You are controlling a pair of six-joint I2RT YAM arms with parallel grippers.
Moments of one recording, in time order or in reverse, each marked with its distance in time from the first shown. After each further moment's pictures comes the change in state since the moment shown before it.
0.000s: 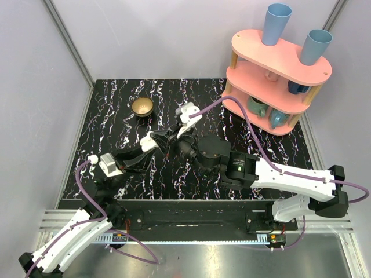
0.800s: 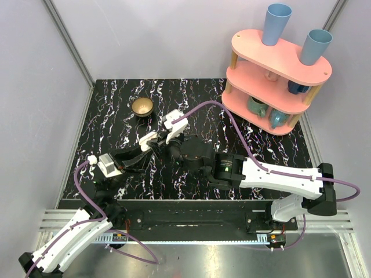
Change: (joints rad) left arm 0.000 0.000 0.000 0.028 -0.003 -0.002; right arm 0.000 0.082 0.000 -0.082 -0.003 0.017
